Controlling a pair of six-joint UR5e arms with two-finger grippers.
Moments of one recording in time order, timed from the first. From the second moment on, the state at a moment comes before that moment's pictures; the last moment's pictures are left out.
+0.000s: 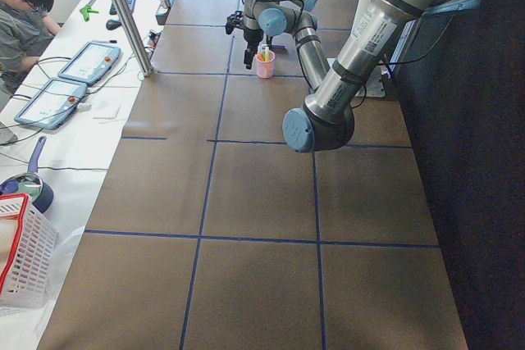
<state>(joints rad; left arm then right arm) -0.70 -2.22 -1.94 -1.33 -1.98 -0.90 0.51 -1.16 1.78 -1.51 1.86 1.24</state>
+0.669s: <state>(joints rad) -0.70 -2.22 -1.94 -1.33 -1.98 -0.92 0.56 -1.15 2.02 -1.67 1.83 1.23</state>
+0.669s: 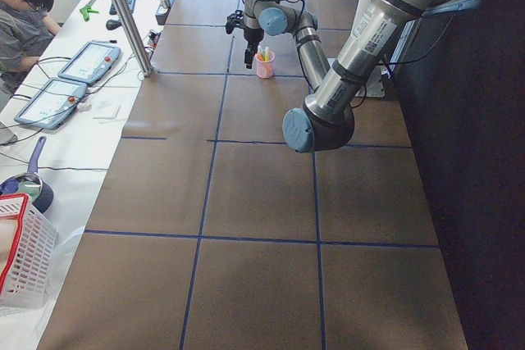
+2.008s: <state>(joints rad) -0.70 -2.21 -1.98 -1.33 -1.98 -0.92 0.53 -1.15 2.06 -1.69 1.73 1.23</state>
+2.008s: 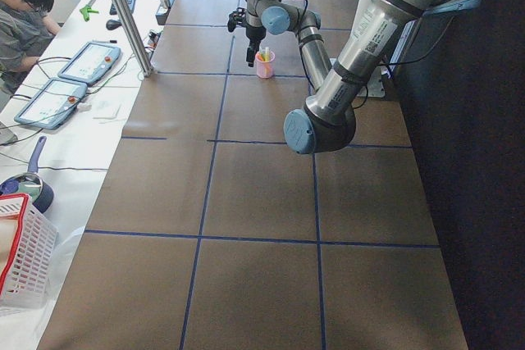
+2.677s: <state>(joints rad) -0.70 -2.18 -2.02 -1.32 -1.99 -0.93 0.52 -1.11 2.07 -1.69 1.67 1.23</state>
